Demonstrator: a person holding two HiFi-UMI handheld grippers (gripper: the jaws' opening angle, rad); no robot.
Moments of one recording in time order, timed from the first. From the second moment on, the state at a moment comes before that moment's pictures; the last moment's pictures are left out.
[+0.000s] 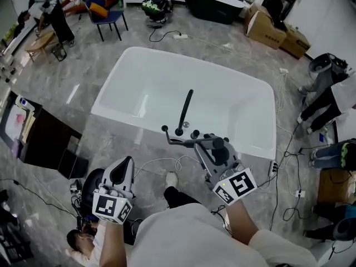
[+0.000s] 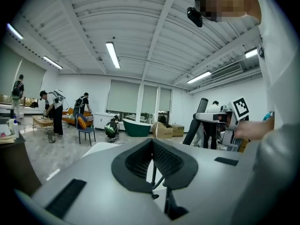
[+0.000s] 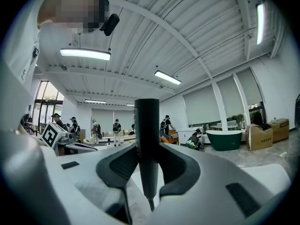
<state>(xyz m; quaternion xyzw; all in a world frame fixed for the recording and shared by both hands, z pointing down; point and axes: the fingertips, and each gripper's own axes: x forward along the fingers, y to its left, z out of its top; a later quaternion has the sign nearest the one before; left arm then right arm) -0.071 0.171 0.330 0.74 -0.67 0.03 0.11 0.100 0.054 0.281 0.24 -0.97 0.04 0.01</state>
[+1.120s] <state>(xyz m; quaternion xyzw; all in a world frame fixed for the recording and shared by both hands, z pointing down) -0.141 0.026 0.369 0.78 -0.60 0.06 0.15 0.019 -0.051 0.315 0.27 -0.96 0.07 0.05</state>
